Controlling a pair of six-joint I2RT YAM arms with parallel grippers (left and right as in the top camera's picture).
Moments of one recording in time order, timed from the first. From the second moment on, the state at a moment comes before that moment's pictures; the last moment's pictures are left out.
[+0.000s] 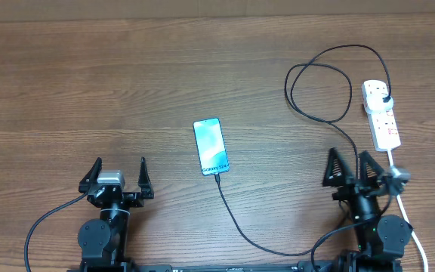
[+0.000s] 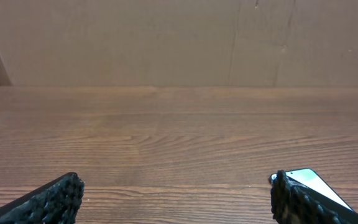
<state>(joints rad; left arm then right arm) 0.00 0.01 0.02 -0.08 0.01 -0.03 -0.16 0.01 0.02 -0.01 -0.29 0.48</state>
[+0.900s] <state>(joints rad) 0.00 0.01 0.02 -0.08 0.01 -0.03 -0.06 0.01 0.02 -0.01 -0.30 -0.14</state>
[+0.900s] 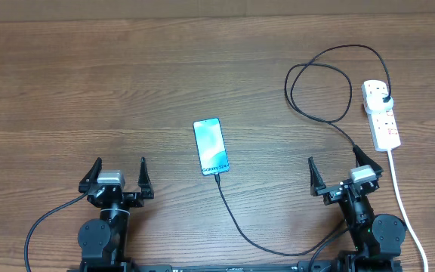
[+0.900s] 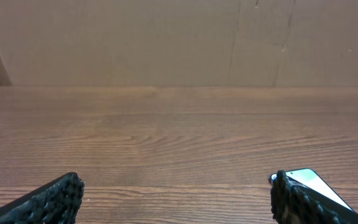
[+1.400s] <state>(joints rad) 0.00 0.01 0.02 -0.08 0.01 -0.03 -0.10 0.01 0.02 -0.02 -0.19 -0.07</state>
